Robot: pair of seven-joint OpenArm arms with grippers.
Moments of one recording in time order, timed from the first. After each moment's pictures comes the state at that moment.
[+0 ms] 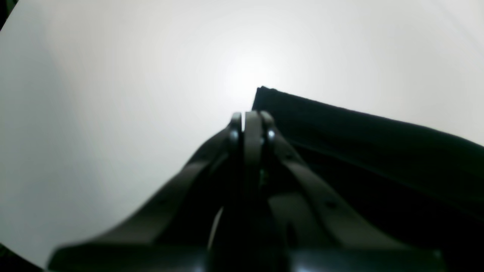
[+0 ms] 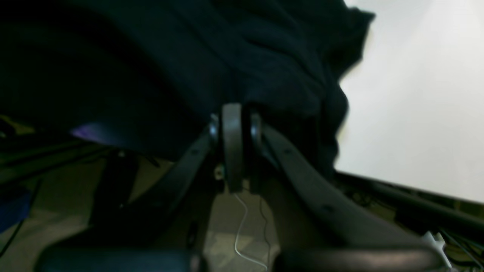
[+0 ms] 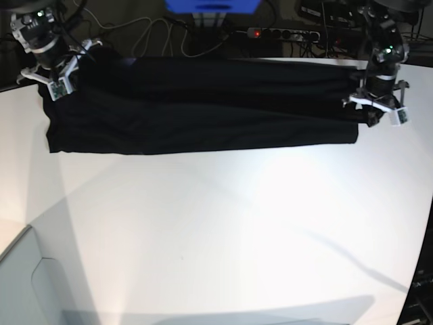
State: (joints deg) left arm 26.8 -9.9 -36.7 107.0 -25.0 -12.8 35.2; right arm -39.4 3.8 35.1 124.4 7.6 43.6 -43.5
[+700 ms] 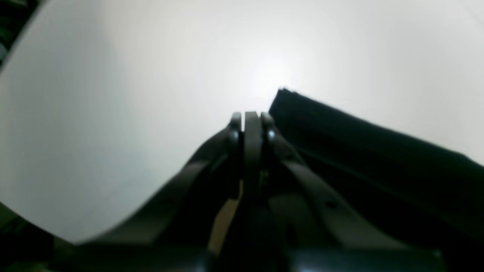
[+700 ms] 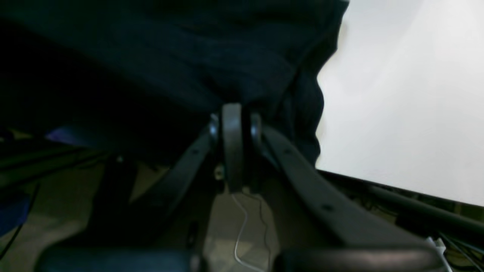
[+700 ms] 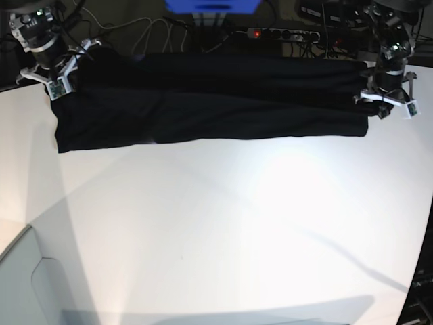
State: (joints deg) left arm 26.6 -10.1 -39.8 103.0 -24.9 -12.6 34.9; right arm -39.5 3.9 35.1 123.9 7.4 43.7 -41.8
